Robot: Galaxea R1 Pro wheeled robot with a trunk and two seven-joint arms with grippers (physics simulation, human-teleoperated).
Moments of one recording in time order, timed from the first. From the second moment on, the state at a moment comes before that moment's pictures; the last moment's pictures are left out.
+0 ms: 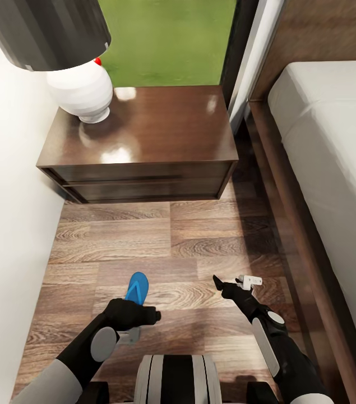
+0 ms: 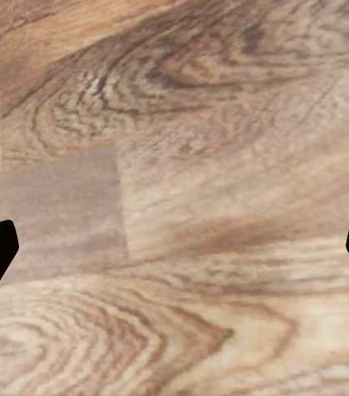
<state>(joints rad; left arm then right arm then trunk) -0.58 0.03 -0.53 -1.08 -2.27 -0.86 -0.56 -0.42 0.04 -0.04 -1.07 -0.25 0.17 0.22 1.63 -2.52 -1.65</state>
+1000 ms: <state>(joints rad) -0.58 0.04 -0.53 -1.08 -2.28 -0.85 -0.59 -0.42 0.04 -0.04 -1.07 -0.25 0.16 0.22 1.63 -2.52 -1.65</state>
